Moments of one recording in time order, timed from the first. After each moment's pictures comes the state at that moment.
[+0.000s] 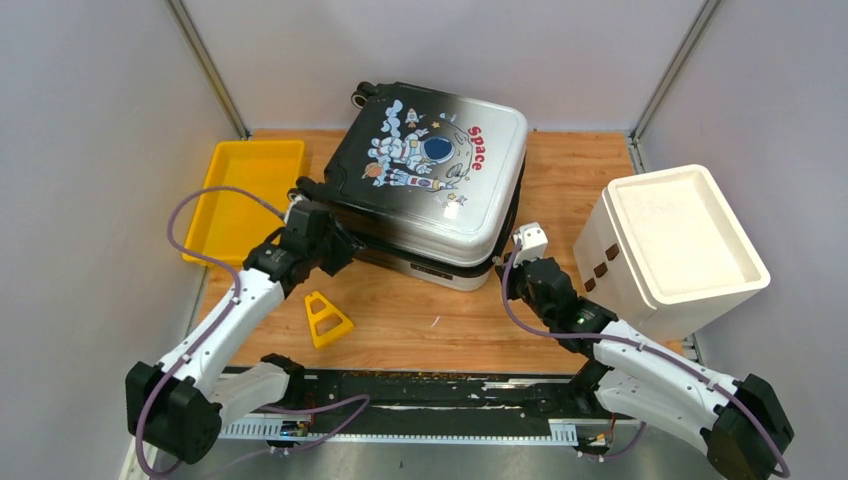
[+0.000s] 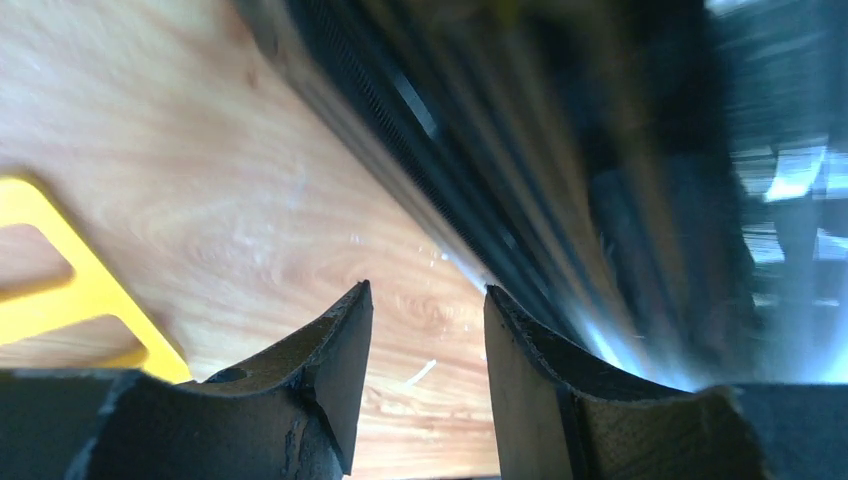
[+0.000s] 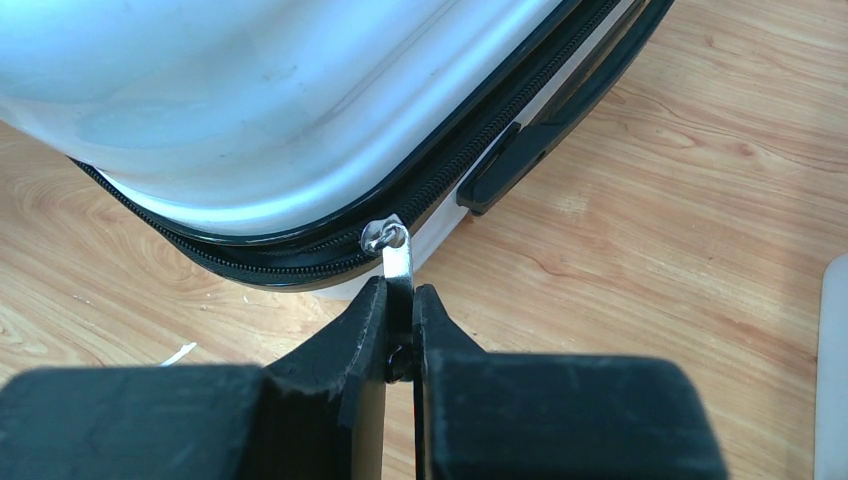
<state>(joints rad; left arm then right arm) -0.37 1.04 0.91 -0.64 -0.09 -1.01 0.76 0.85 0.43 0.00 0.33 0.23</state>
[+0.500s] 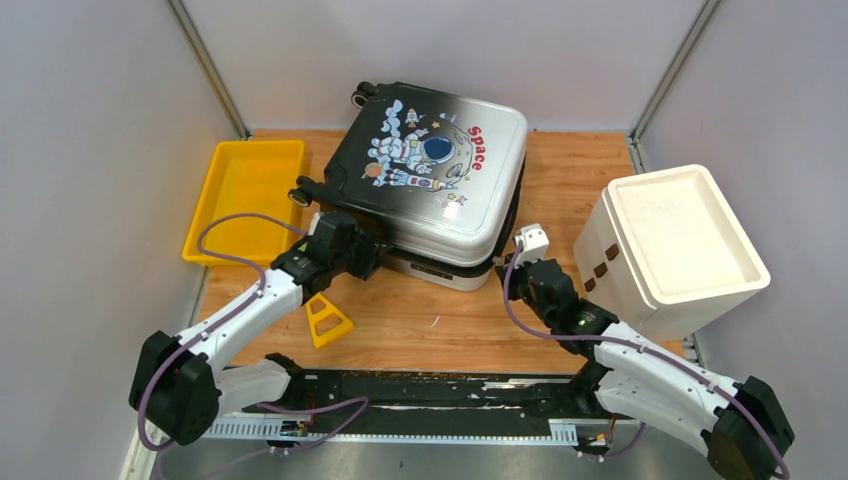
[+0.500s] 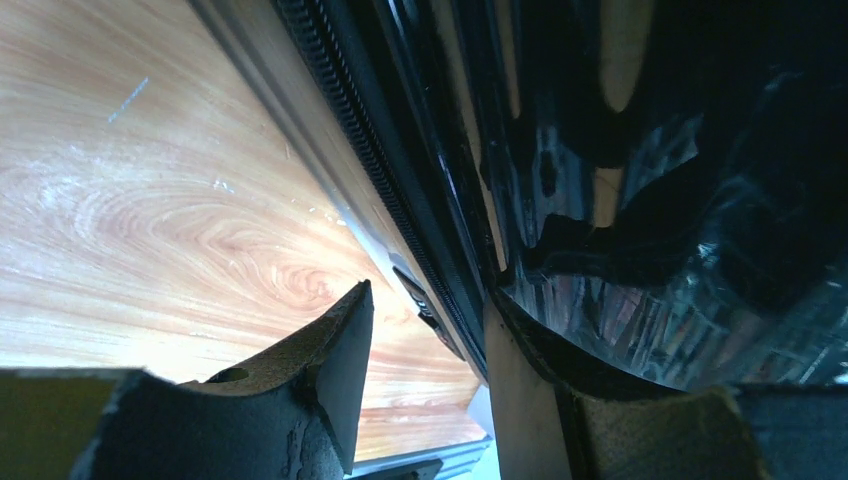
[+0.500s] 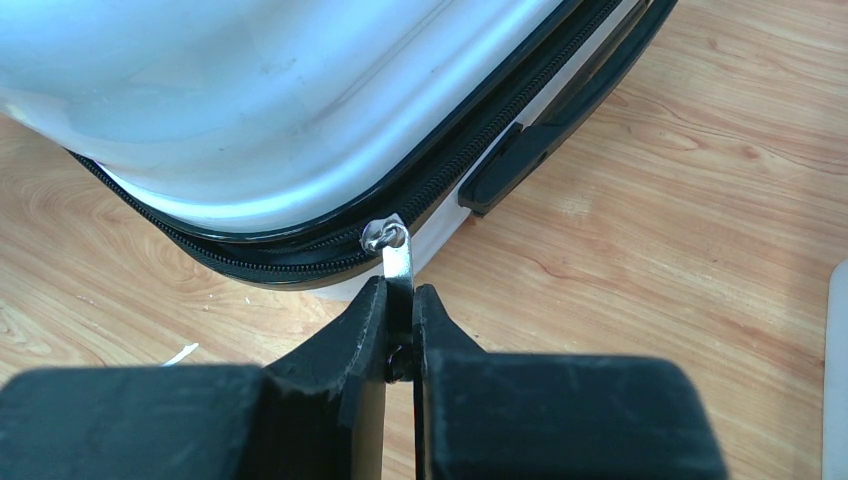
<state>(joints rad) -0.52 1.13 0.74 -0.35 -0.06 -1.43 0.76 0.83 0.41 0.03 0.31 0.22</state>
